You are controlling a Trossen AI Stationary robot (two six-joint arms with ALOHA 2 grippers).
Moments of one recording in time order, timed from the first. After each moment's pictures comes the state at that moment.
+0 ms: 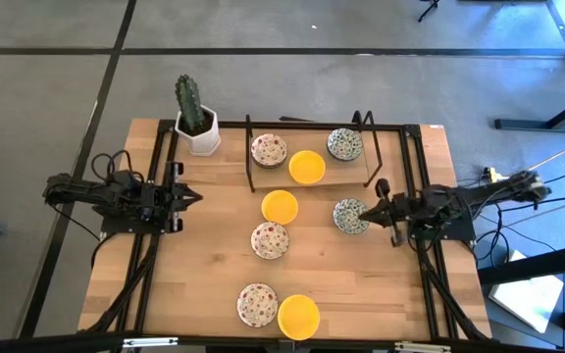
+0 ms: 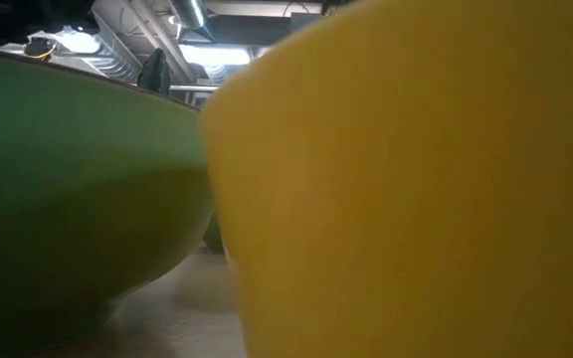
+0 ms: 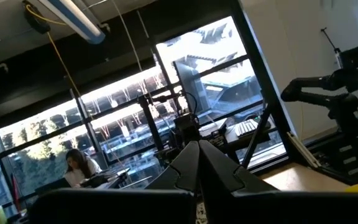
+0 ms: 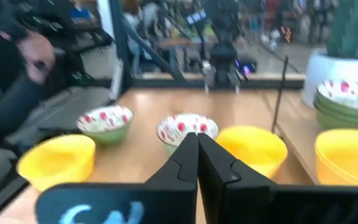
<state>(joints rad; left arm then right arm) -0.13 0.08 0.10 0.34 -0.03 0.40 0.22 0.32 0.11 0.15 0.07 0.05</state>
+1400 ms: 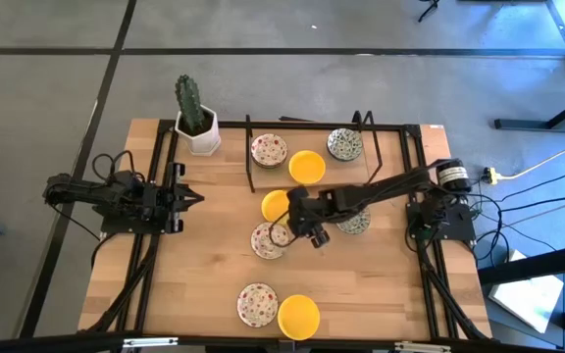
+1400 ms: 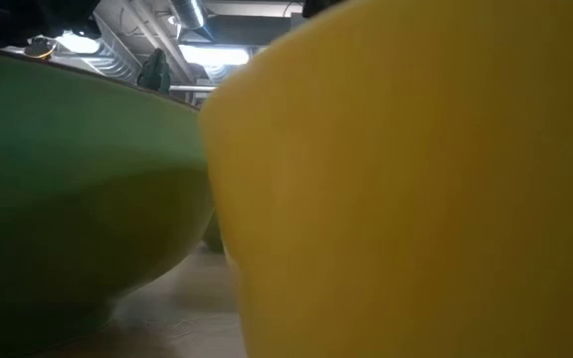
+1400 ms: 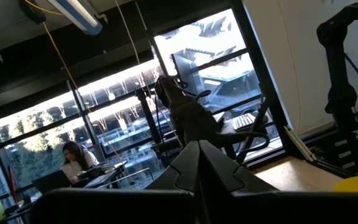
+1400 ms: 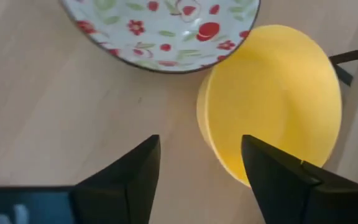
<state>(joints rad) -0.13 0.08 0.10 0.31 -0.04 0.39 0.11 1.75 1.22 -0.49 0.16 -0.50</state>
